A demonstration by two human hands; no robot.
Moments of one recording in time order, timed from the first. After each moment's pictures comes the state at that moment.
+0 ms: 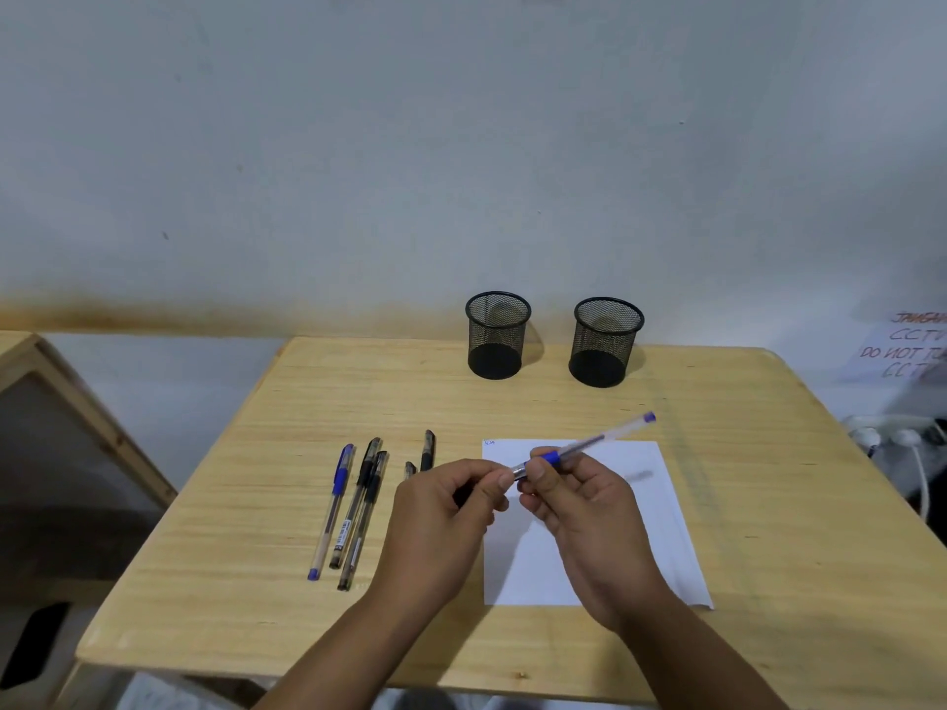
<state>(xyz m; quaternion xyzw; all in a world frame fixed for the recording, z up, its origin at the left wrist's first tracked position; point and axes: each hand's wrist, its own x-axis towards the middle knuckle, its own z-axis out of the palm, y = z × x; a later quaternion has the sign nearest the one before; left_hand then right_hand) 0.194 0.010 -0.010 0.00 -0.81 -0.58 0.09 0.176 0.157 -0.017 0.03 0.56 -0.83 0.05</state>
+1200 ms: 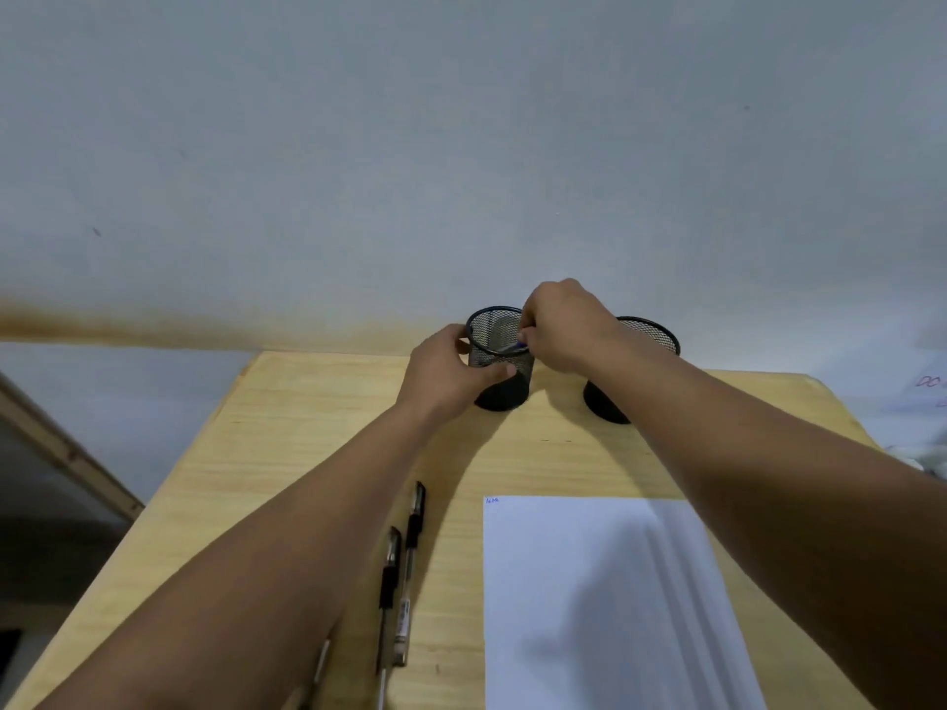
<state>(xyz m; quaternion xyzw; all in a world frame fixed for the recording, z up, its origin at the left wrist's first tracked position) -0.047 -0.016 -0.016 0.04 -0.88 -0.47 0.08 -0.077 0.136 0.052 -0.13 0.98 -0.15 -0.04</state>
